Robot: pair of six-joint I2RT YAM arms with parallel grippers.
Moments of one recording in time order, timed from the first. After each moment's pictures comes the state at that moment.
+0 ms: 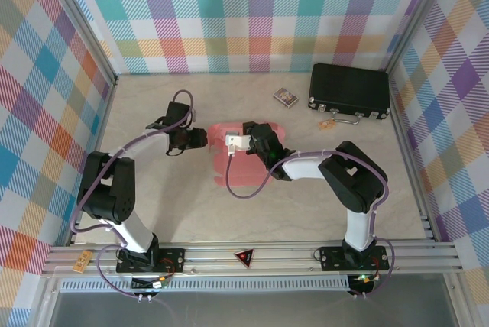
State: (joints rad) left arm -0.24 1.67 1.05 -0.37 0.12 -0.29; right arm 0.77 1.88 0.96 0.59 0.29 -1.22
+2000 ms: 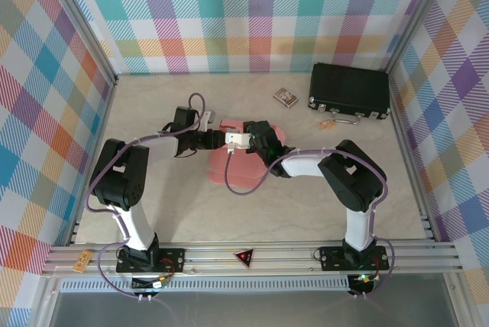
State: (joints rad) left arm -0.28 1.81 0.98 0.02 0.49 -0.27; right arm 0.77 1.90 1.00 0.51 0.28 -1.18
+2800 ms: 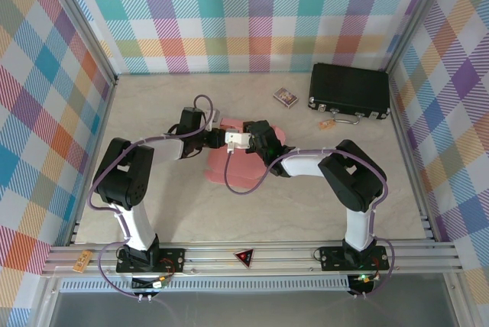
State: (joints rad) left arm -0.32 1.82 0.97 0.11 0.36 -0.25; right arm 0.77 1.90 1.01 0.49 0.28 -1.16
